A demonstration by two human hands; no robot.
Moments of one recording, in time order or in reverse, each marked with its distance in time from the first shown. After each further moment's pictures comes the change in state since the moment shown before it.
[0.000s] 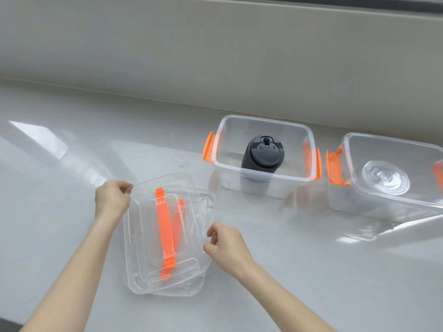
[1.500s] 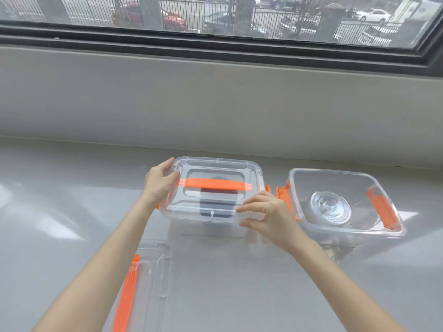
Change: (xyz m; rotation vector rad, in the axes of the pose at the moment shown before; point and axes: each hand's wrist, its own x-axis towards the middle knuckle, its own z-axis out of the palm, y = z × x) left_hand 0.006 0.219 0.052 -0.539 -0.333 0.314; right_hand 0.015 0.044 -0.202 -0.205 0.459 -0.488
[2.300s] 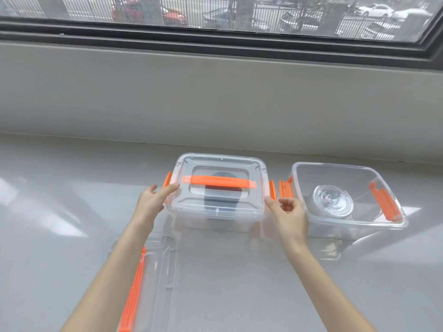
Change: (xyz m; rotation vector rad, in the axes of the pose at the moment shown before) left_hand -0.038 -0.039 -0.014 -0.285 0.008 -0.391; right_hand -0.022 0.004 0.020 0.515 0.534 0.851
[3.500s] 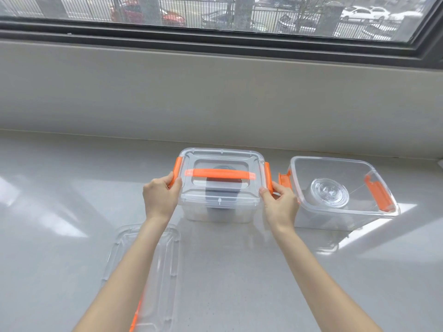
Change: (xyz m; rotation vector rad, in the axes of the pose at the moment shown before) left_hand -0.030 0.001 0.016 0.475 0.320 0.660; right_hand -0.004 -0.008 0.022 -0.141 0.074 -0.207
